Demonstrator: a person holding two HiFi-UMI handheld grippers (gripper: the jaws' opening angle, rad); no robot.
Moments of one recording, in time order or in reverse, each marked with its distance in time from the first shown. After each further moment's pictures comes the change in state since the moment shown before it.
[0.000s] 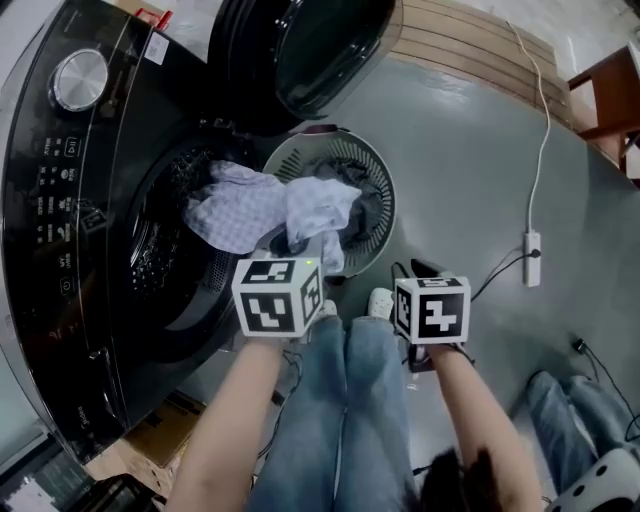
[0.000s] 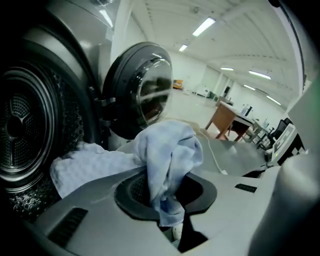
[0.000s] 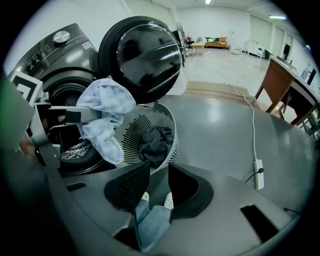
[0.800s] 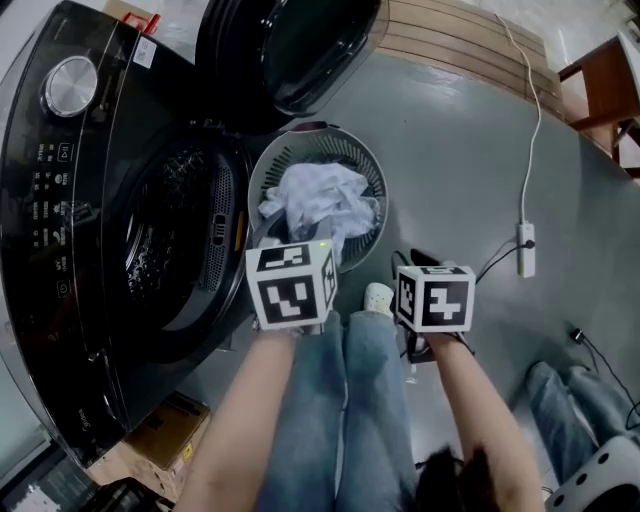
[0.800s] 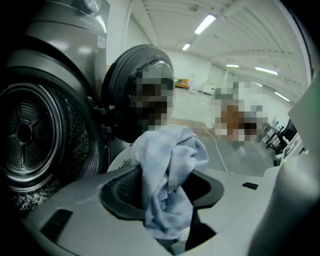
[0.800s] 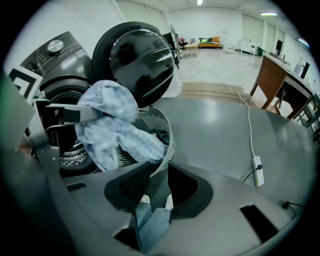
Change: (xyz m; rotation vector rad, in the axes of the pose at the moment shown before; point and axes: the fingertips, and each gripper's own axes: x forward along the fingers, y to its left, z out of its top) left arm 0.004 -0.014 0.018 -0.016 0.002 0.084; right arm -0.010 -0.014 0.006 0.066 -0.026 -0.018
